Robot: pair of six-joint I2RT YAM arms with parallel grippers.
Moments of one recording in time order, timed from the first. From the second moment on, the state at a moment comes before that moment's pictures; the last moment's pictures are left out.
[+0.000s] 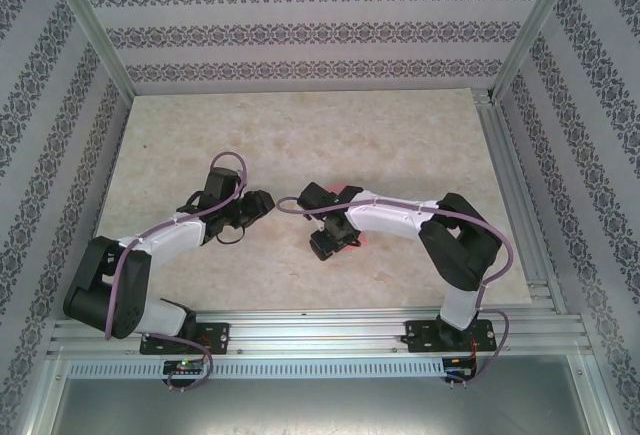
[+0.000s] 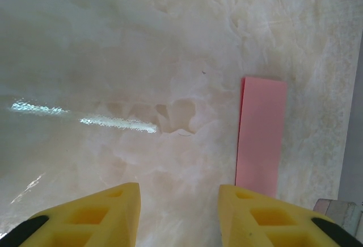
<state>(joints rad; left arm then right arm) -0.34 1.40 0.63 -0.04 0.36 -0.89 0.89 1.82 1.16 -0.78 0.01 0.22</state>
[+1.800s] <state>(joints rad) -0.34 1.40 0.63 -0.04 0.37 -0.89 0.86 1.80 1.16 -0.81 0.07 0.25</state>
